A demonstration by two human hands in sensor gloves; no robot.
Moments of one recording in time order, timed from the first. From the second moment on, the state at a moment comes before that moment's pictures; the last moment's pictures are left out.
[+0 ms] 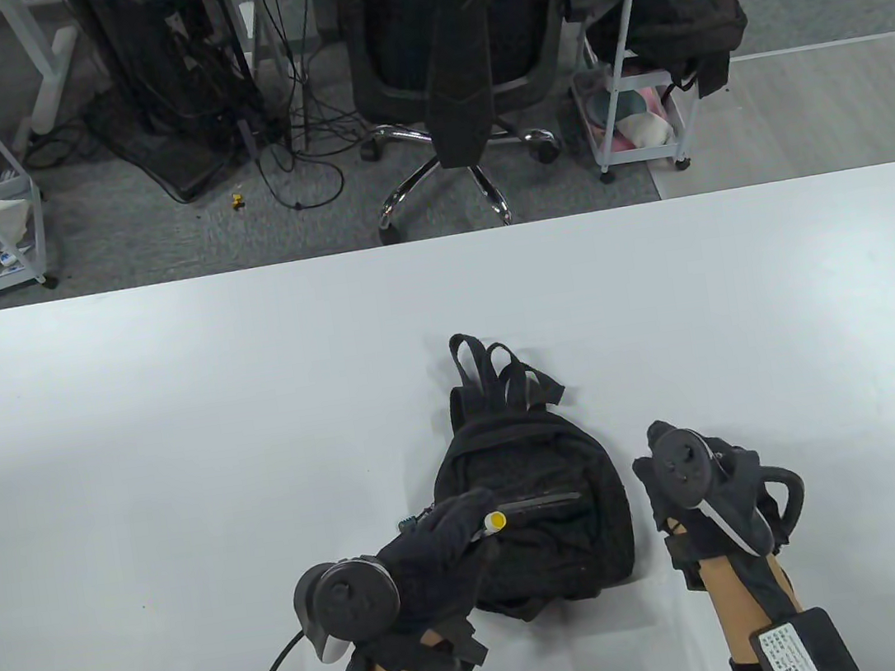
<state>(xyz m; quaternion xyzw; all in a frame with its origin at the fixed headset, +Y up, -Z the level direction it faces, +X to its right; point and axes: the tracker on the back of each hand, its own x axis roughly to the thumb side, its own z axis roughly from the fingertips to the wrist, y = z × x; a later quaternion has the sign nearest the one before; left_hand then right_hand) -0.121 -0.702 -0.187 0.10 -0.25 0.46 0.84 0.198 -0.685 -0.218 -0.06 -0.13 0.98 0.10</state>
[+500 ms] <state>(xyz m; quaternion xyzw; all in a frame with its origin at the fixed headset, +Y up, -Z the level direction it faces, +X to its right) -0.112 -0.703 -0.186 0.08 -0.27 0.42 0.86 0.131 -0.643 -0.156 0.20 -0.22 0.93 0.22</state>
